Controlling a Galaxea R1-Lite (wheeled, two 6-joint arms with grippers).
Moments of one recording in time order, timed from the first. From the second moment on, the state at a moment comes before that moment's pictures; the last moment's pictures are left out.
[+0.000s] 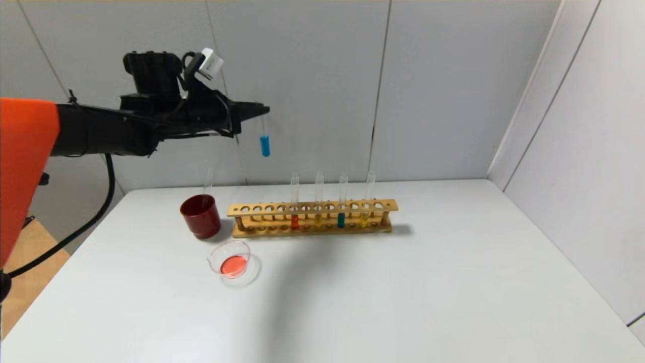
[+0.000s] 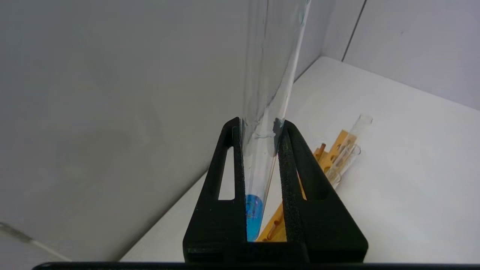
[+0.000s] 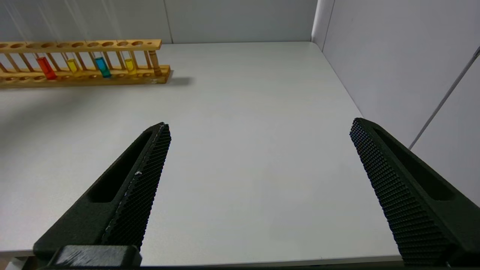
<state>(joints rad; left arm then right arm) -0.12 2.12 -1.77 -0.31 -0.79 0.08 0.00 0.00 0.00 -0.01 -0.01 0.01</state>
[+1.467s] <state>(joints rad) 0.22 1.56 -0.72 -0.16 -0.53 1.05 0.00 0.00 0.00 -0.01 0.00 0.01</state>
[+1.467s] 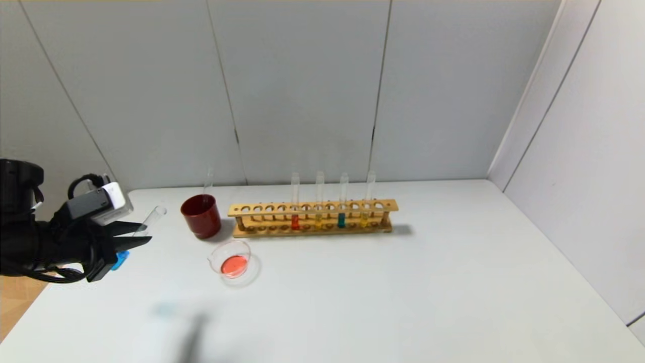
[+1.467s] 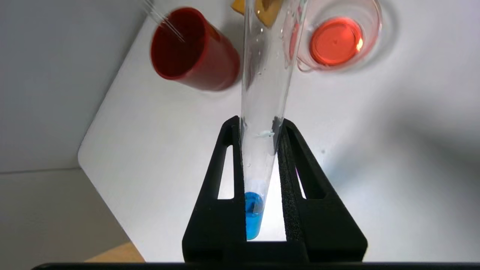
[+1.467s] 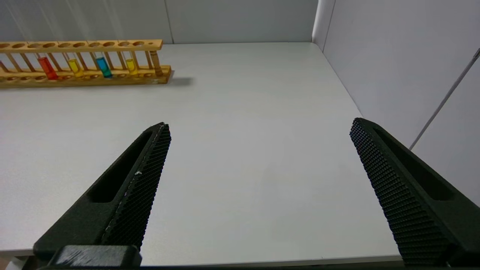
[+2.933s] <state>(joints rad) -0.05 1.84 -0.72 -0.38 0.02 1.29 0.00 0.00 0.00 -0.01 0.00 0.01</state>
